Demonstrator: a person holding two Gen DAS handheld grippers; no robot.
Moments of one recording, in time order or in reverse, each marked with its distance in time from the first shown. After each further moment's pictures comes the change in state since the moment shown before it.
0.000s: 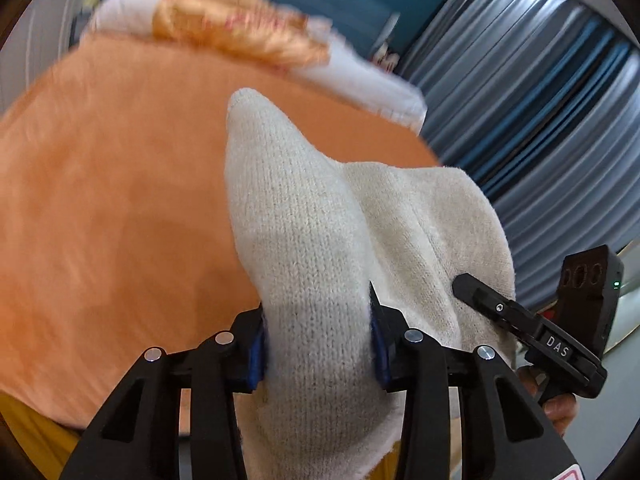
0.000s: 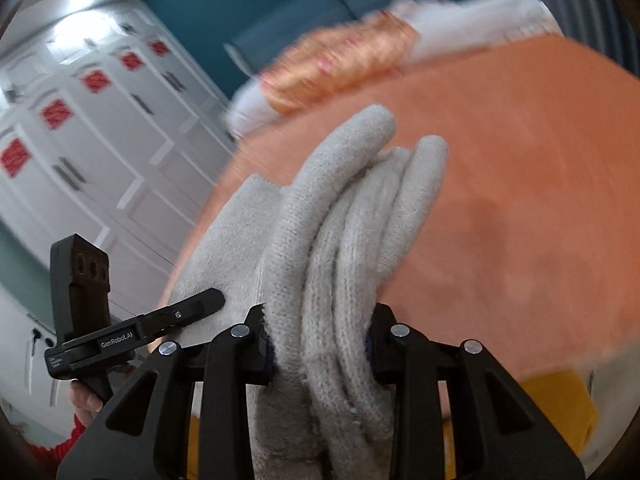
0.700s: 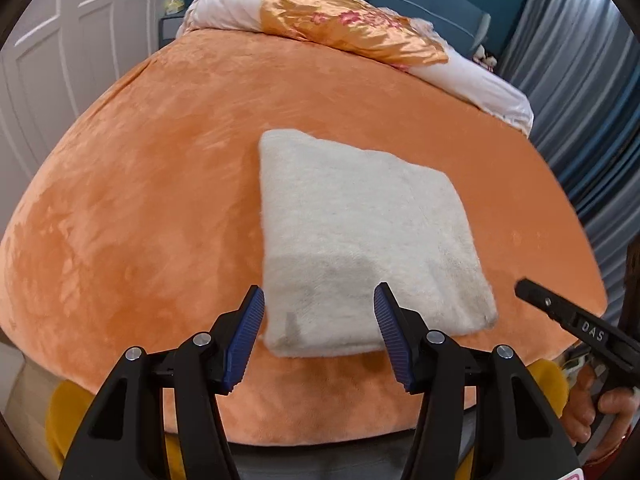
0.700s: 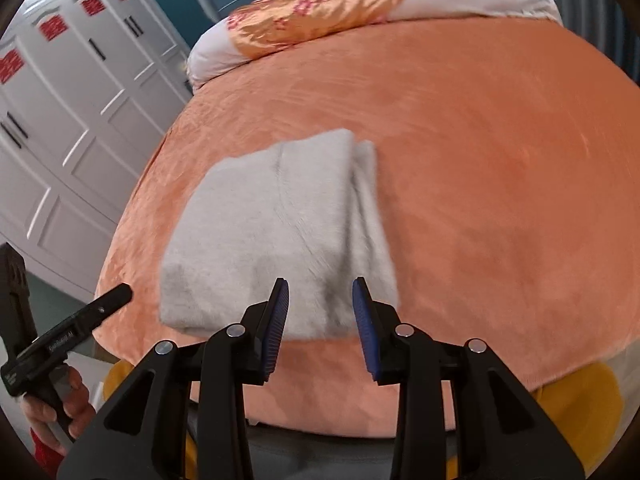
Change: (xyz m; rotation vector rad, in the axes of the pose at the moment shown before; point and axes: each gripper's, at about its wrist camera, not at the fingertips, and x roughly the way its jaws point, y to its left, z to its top) left arm 0.024 0.106 -0.043 -0.050 0.047 0.393; right arm 0.141 0.001 -0.039 -0.064 0.225 -0.284
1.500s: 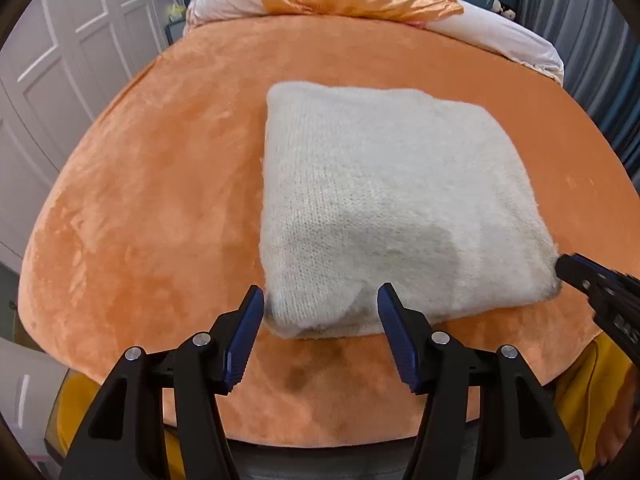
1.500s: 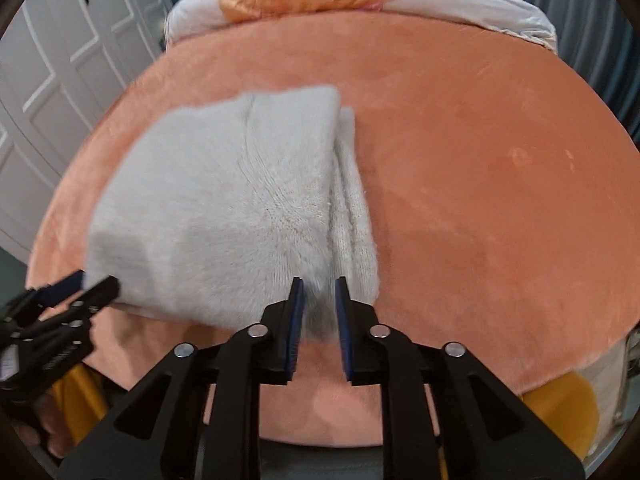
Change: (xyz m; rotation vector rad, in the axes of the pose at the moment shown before) left arm 0.054 -0.020 -0.031 0.091 0.060 0.198; right arm 0.013 0.001 -0.044 -0.070 0.016 -0.178
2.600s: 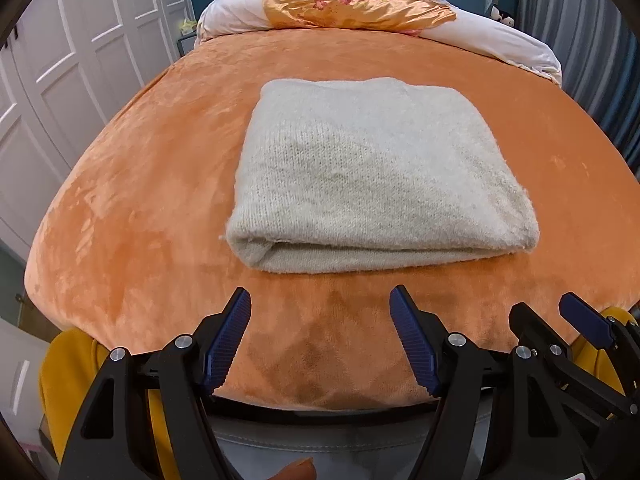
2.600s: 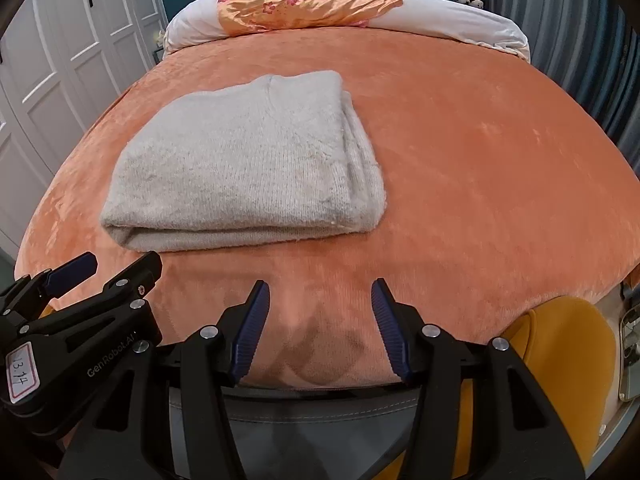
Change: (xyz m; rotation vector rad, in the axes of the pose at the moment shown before) left arm -0.017 -0.037 -0.051 -0.007 -0.064 0.054; right arm -0.015 0.029 -0.071 -0.018 -0.063 -0.097
